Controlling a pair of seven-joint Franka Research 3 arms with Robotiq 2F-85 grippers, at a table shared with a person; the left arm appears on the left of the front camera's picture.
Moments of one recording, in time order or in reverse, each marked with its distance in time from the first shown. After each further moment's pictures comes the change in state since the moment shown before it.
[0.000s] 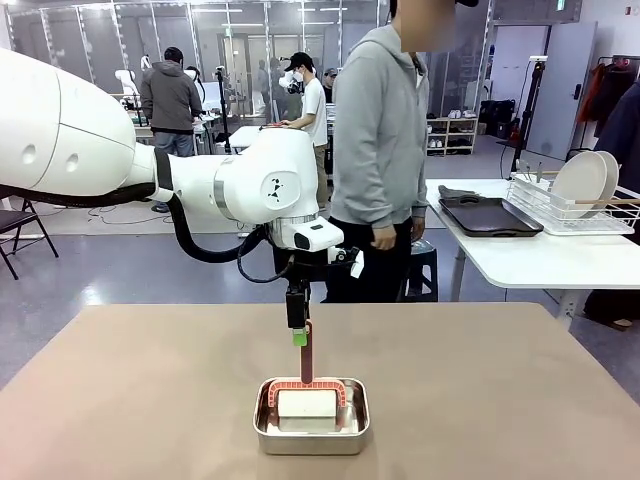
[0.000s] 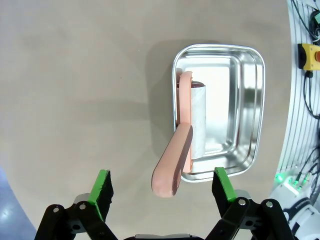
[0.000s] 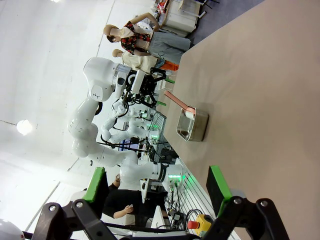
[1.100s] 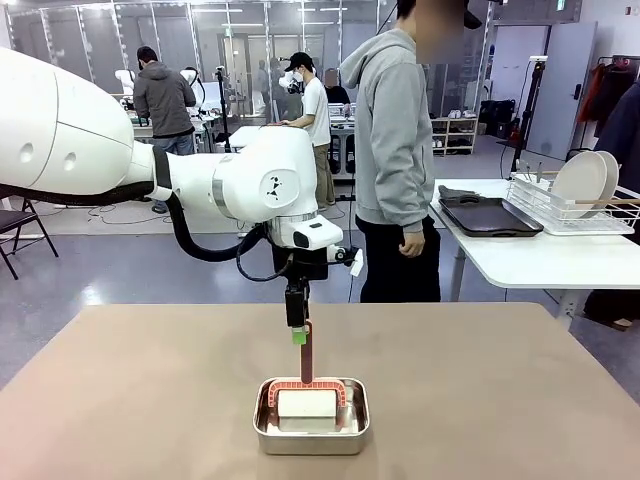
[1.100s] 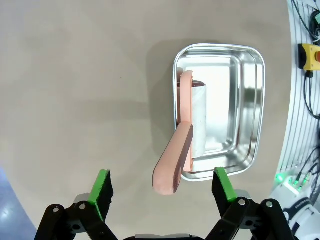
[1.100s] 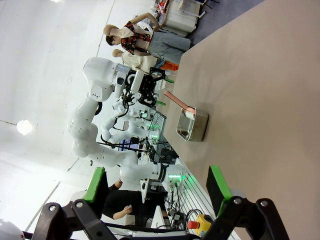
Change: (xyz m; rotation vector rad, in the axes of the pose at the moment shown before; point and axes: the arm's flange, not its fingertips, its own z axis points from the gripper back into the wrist) left arm -0.001 0.000 0.002 0.003 -0.001 0.001; right arm 0.000 0.000 0.000 0.000 0.000 0.000
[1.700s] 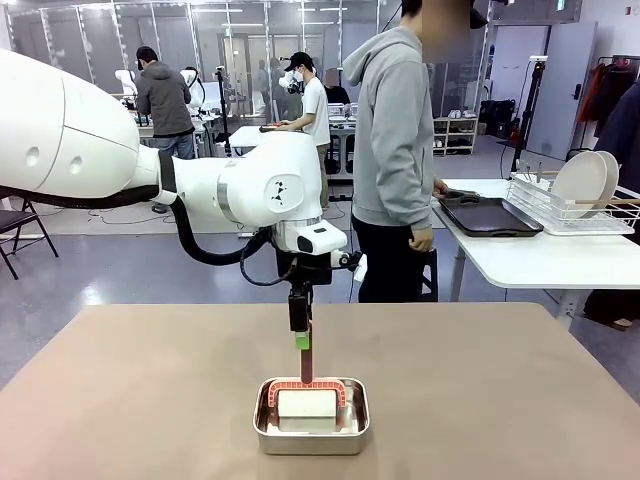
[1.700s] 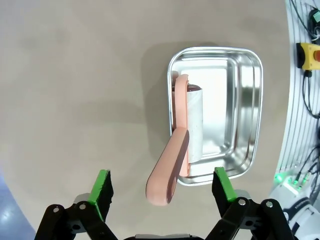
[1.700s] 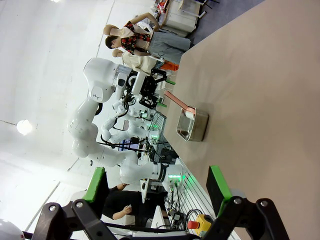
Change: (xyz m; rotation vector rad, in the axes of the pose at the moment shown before) left arm 0.005 -0.003 -0.004 -0.006 0.003 -0.010; right arm 0.000 0.000 0.000 0.000 0.000 0.000
